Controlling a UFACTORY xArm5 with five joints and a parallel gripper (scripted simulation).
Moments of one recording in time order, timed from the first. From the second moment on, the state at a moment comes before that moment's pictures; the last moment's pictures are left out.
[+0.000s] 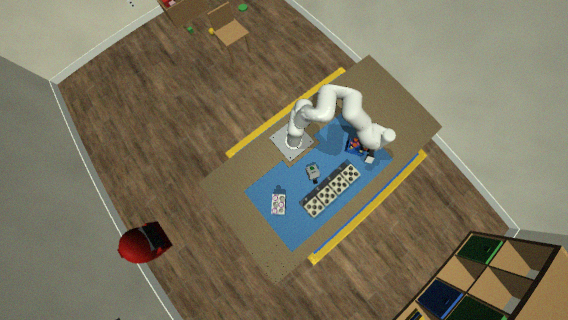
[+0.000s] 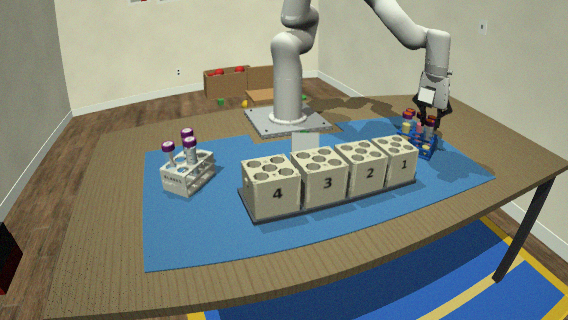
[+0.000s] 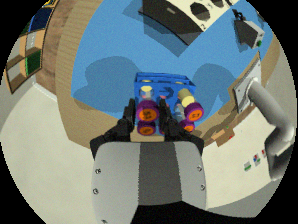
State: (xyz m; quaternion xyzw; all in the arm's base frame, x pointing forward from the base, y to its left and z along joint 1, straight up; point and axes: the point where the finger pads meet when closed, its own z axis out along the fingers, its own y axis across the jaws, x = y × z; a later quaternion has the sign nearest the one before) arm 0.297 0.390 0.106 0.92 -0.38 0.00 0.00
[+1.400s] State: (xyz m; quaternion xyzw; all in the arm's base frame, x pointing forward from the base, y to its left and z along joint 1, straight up) arm 0.297 0.390 0.178 0.92 -0.38 0.00 0.00
